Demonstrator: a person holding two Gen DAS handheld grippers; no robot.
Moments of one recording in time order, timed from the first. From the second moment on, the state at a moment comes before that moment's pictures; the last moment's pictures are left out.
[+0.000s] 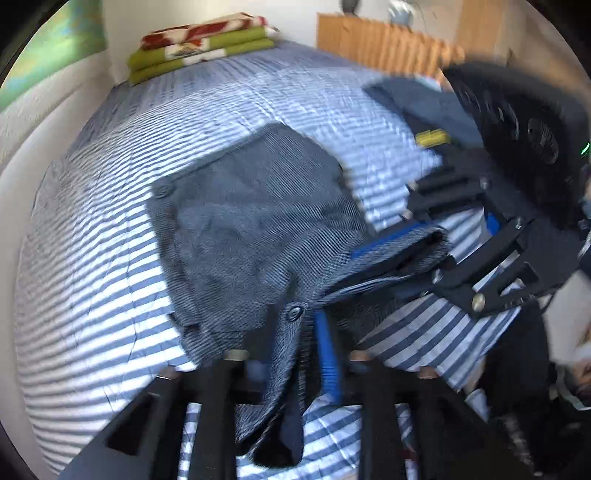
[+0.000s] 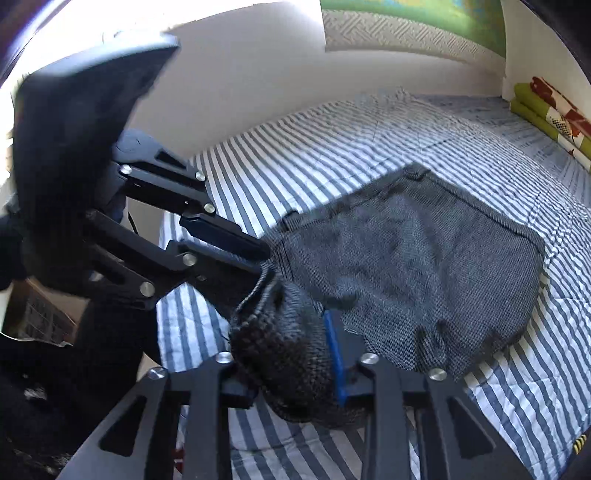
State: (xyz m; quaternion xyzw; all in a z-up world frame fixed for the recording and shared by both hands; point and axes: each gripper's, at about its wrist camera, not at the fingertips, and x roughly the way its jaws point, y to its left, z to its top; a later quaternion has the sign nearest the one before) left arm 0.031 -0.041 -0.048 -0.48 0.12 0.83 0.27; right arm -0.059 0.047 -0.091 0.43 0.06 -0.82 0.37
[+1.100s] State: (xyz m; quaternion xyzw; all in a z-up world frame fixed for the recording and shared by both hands) left arm -0.193 -0.047 -0.132 -0.49 0.09 0.86 0.12; right arm -0.312 0.184 -0.128 0.47 -0.10 -0.87 0.07
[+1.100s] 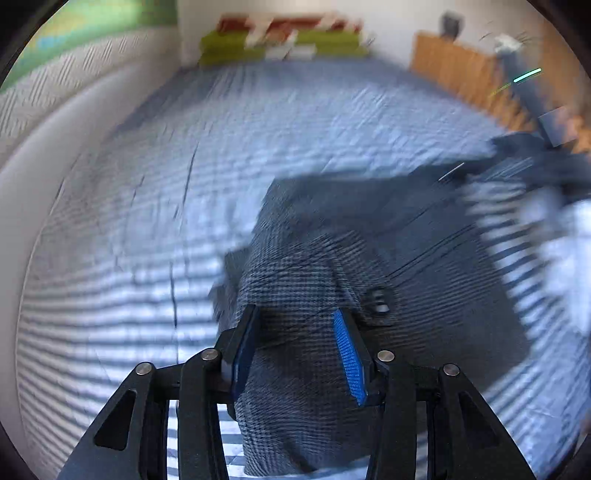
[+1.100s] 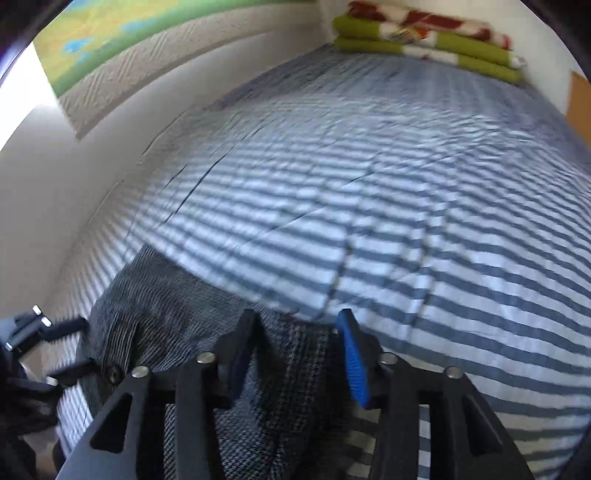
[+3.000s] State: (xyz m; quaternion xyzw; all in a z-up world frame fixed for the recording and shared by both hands) left arm -0.115 -0.081 -0.088 -0.47 0.09 0.87 0.13; right arm -0.003 0.147 -0.143 0.53 -0.19 -0.80 0.20
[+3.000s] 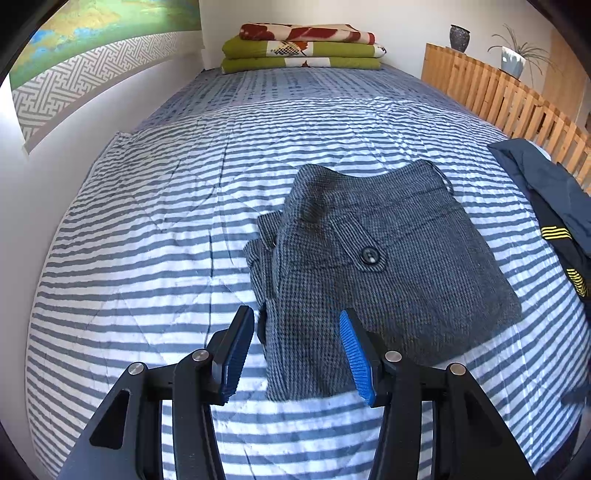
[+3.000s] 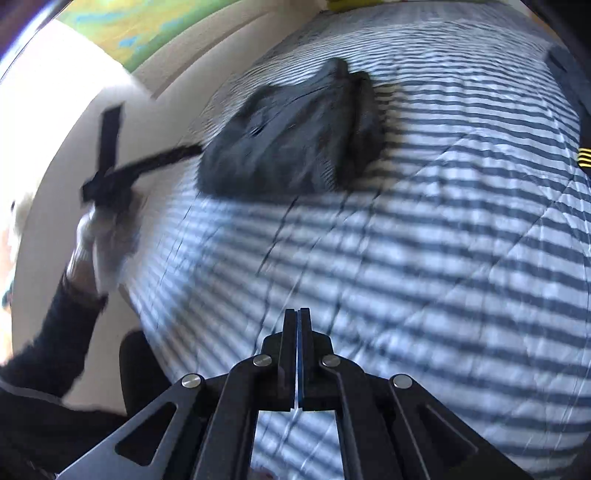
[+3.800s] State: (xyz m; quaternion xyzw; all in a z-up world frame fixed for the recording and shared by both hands) left arm -0.030 -0.059 -0.055 -0.47 0.09 0.86 0.16; right arm 0.104 0.084 -0.182 0.57 0.06 -0.80 0.16
